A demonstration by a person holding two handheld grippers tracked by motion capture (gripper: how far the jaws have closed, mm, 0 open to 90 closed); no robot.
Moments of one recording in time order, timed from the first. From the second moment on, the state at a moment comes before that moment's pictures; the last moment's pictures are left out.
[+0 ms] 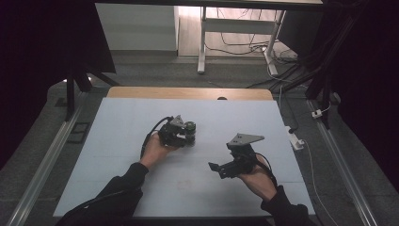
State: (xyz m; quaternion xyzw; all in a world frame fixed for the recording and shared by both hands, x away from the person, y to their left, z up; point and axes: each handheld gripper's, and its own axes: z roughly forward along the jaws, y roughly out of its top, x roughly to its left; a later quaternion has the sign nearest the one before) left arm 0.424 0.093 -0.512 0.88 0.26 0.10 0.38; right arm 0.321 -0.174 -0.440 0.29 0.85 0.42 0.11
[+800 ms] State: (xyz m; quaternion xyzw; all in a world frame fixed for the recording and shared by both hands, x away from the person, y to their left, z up) left arm 0.424 0.092 -0.511 0.89 0.26 0.10 0.37; right arm 0.365 -0.130 -0.448 0.29 0.86 0.40 0.12
